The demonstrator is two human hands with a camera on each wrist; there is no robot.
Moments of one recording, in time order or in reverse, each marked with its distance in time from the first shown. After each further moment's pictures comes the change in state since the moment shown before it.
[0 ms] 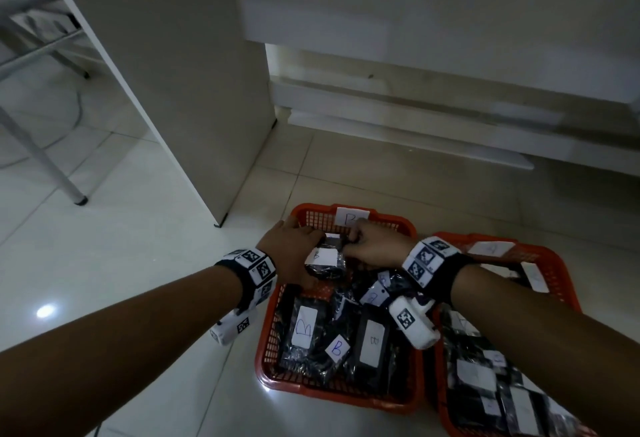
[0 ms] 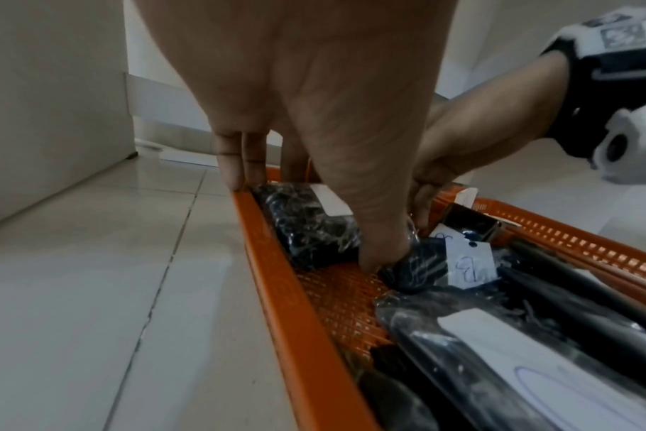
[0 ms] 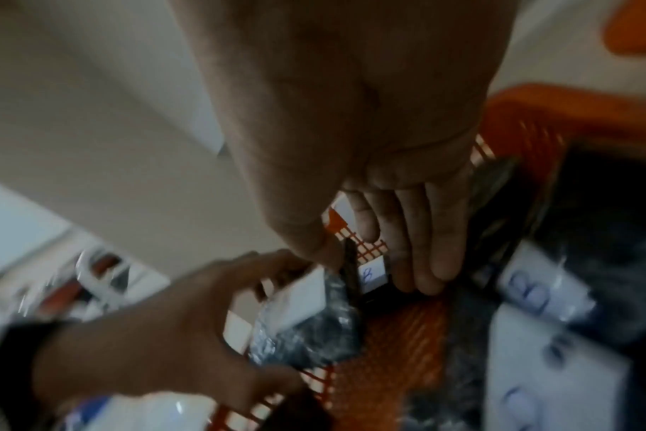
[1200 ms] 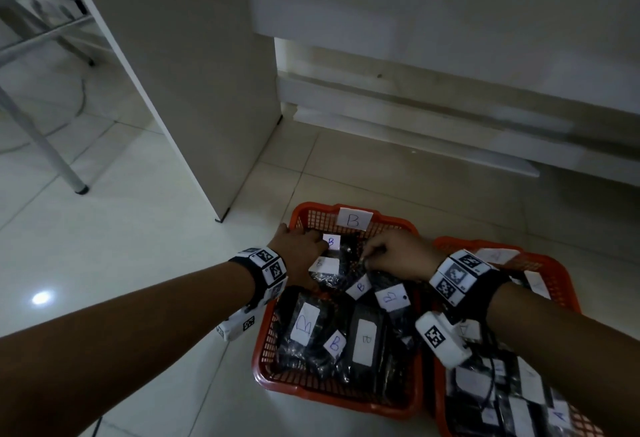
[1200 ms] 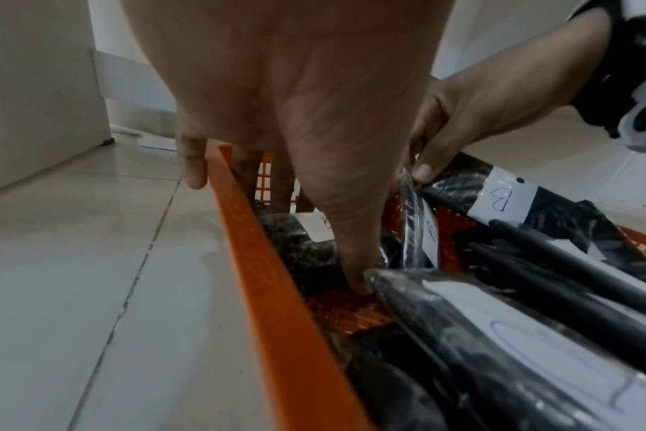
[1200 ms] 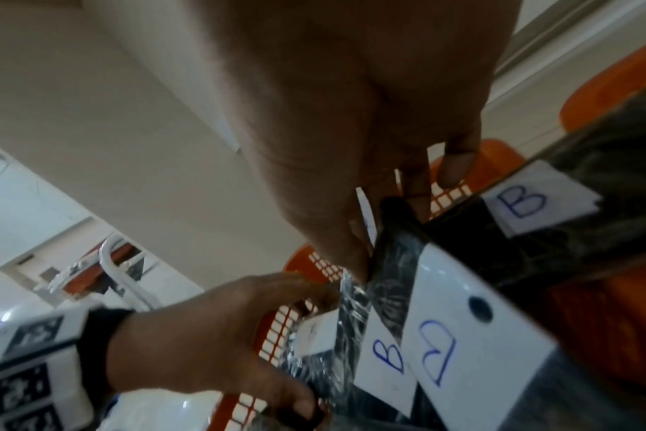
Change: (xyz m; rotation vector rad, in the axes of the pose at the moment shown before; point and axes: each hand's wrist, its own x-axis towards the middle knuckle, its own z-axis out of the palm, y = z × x) left_hand 0.007 0.008 0.007 0.091 -0.112 0.023; right_hand -0.008 0.040 -0.012 -0.205 0.070 -0.103
